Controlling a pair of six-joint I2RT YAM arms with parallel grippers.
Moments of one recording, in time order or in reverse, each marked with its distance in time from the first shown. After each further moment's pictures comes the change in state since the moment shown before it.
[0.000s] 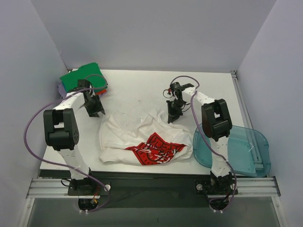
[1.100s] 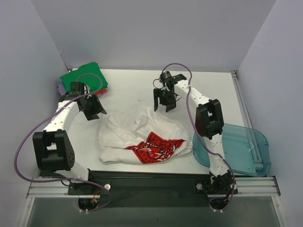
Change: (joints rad) left arm 0.000 -0.310 -0.152 -0.037 0.086 -0.091; right arm 0.087 0.080 0.324 -0.111 0.077 0.088
